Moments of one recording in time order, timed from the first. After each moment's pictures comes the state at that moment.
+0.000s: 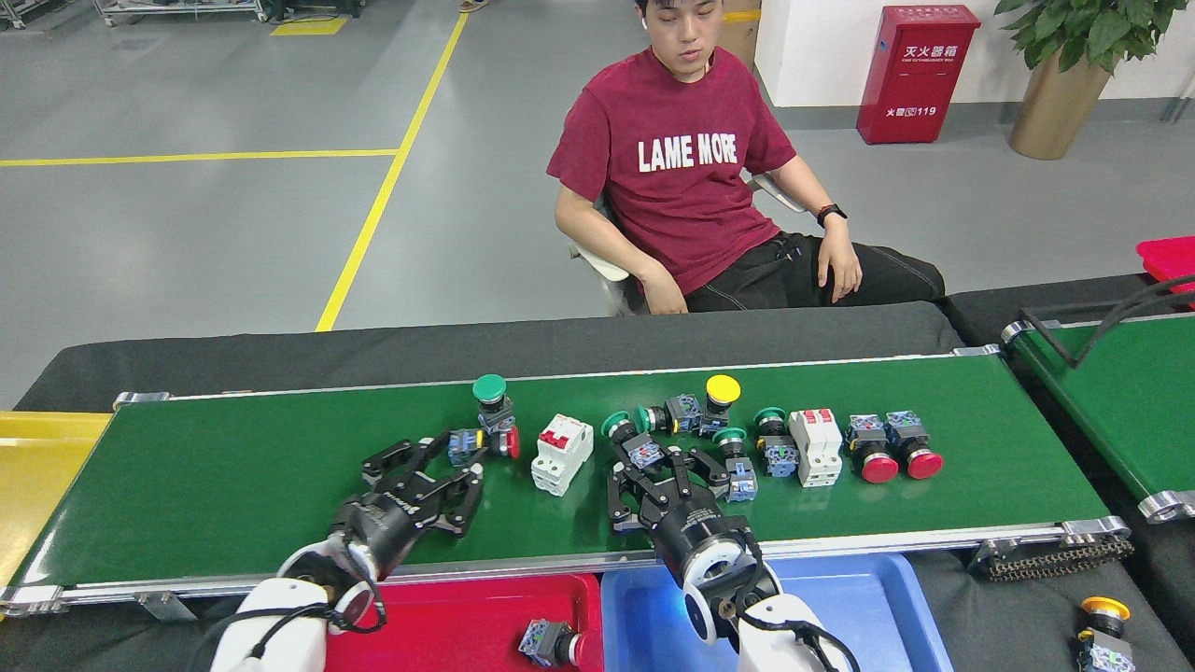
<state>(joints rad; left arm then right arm) -0.37 0.25 -0.15 -0.98 -1.52 -0.50 0.15 -0.26 0.07 0.41 -1.34 1.30 -0.06 0.15</state>
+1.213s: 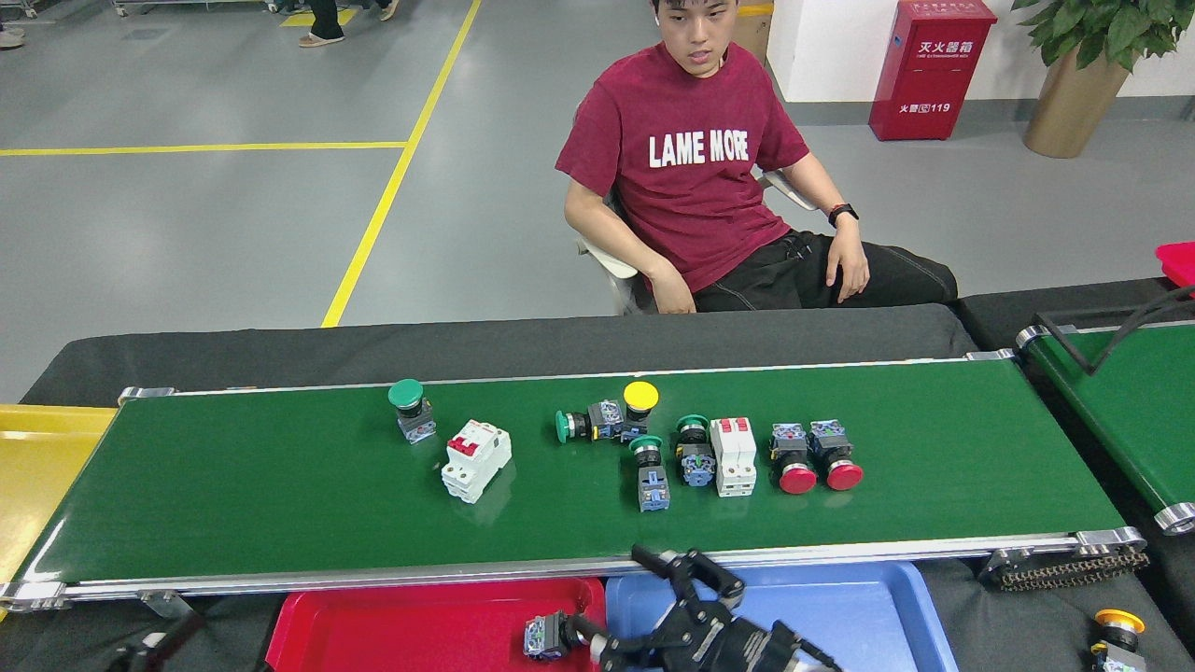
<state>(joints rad) 0.35 0.16 0.50 -1.61 -1.38 -0.73 0.26 -0.02 0.06 0.17 -1.69 1.17 -0.41 0.28</state>
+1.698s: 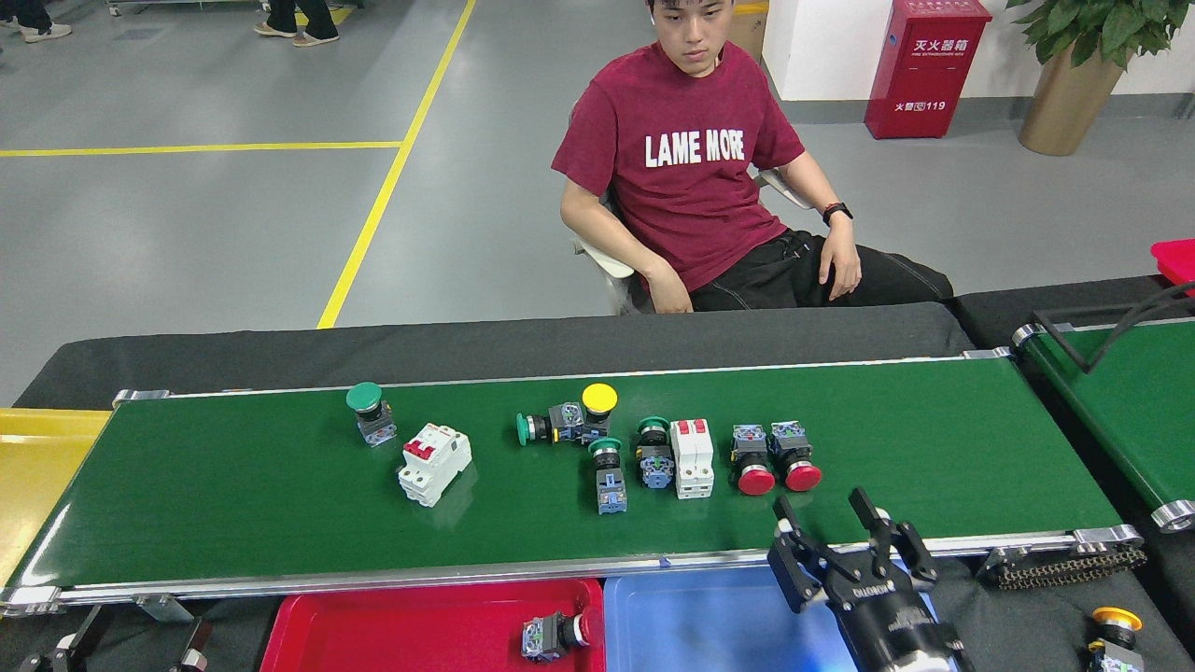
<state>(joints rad) 0.29 0.25 0.39 -1.58 -1.39 -0.62 0.16 0.19 -0.03 0.06 -1.69 1.26 -0.07 0.02</state>
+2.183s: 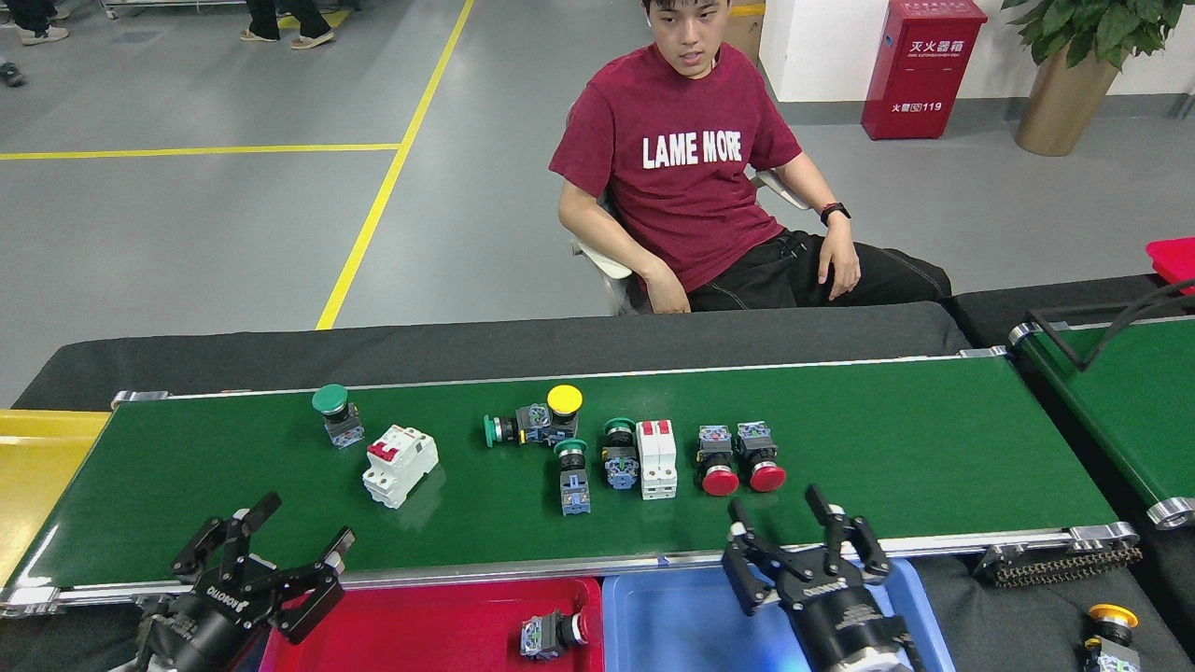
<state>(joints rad) -0.09 0.27 0.16 -1.33 -1.45 -0.64 0.03 -0.04 0.09 0.31 -1.52 1.35 -0.04 0.09</state>
